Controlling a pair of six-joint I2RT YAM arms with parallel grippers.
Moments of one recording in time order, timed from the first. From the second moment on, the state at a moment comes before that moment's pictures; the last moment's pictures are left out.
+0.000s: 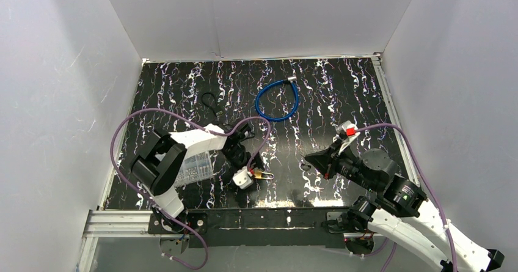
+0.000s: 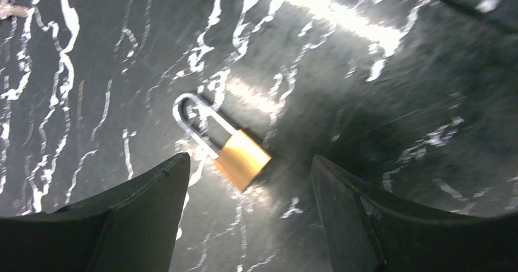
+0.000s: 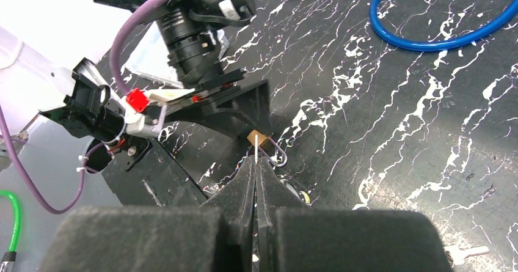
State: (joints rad) left arm -0.70 1.71 0.97 -0.83 0.79 2.08; right arm 0.88 0.37 0.62 -0.47 -0.02 0.39
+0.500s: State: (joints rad) left arm -0.84 1.55 1.01 -0.88 0.84 2.01; right arm 0.88 0.40 0.61 -0.46 -0.04 0.40
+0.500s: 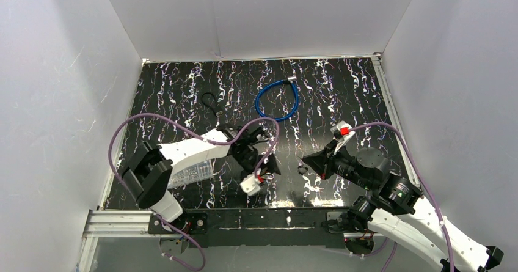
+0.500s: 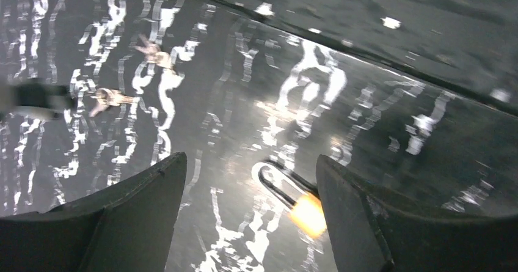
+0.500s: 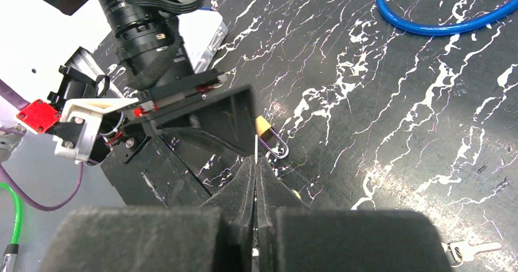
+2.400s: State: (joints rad) left arm -0.75 1.77 1.09 -0.58 0.53 1.61; right arm 0.88 0.31 0.67 -0.52 0.04 0.40
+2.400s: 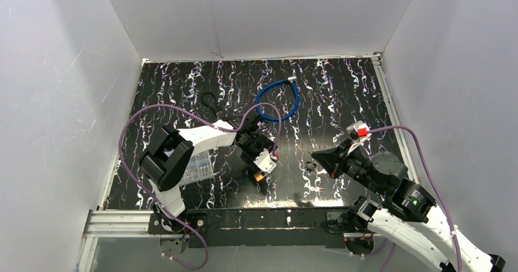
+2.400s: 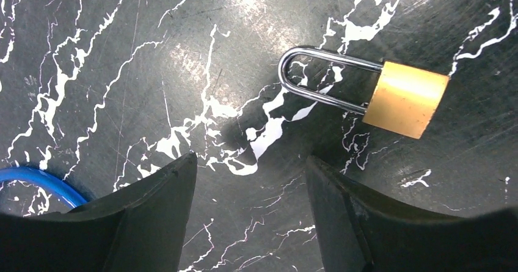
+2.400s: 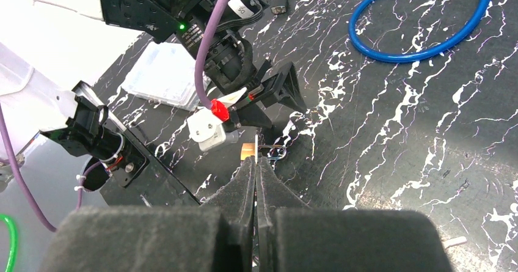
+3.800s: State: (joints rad) left arm -0.93 1.64 1.18 -0.65 0.59 1.13; right arm 0.88 0.30 0.67 -0.53 0.04 0.42
